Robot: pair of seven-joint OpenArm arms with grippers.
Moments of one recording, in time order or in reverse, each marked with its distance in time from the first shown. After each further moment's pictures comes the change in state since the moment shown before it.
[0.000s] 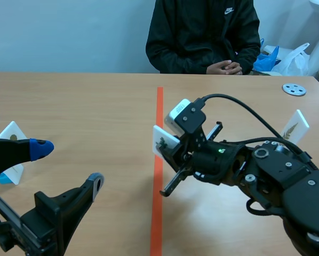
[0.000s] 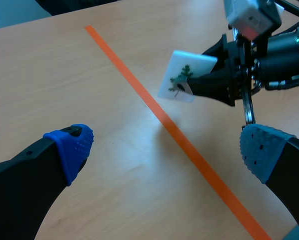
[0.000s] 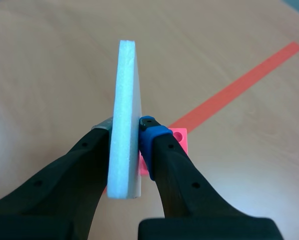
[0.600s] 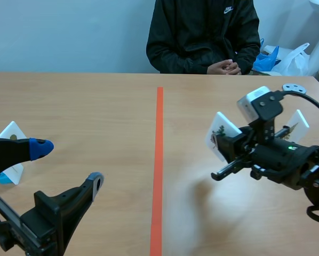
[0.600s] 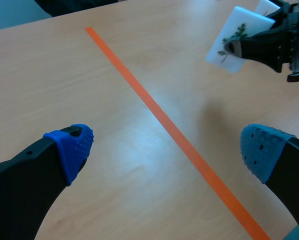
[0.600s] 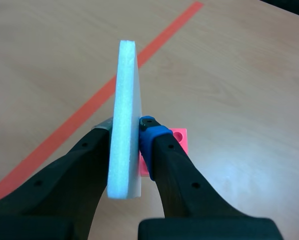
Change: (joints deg) left arm 0.0 0.0 0.0 0.0 0.0 0.0 -0.2; right arm -11.5 5.3 17.8 9.7 13.0 0.2 -5.4
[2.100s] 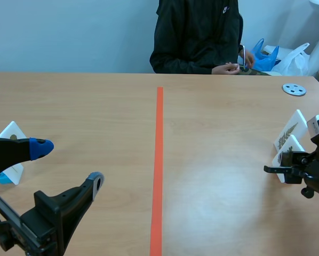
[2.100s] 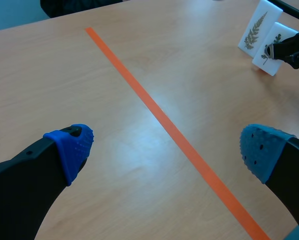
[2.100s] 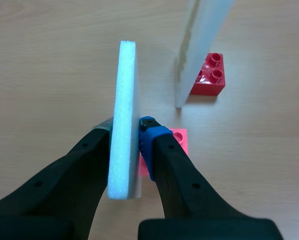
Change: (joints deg) left arm 0.0 0.0 0.0 0.0 0.0 0.0 -0.1; right arm 5.4 -0.4 12.1 -21.0 9.2 -11.5 -4.2
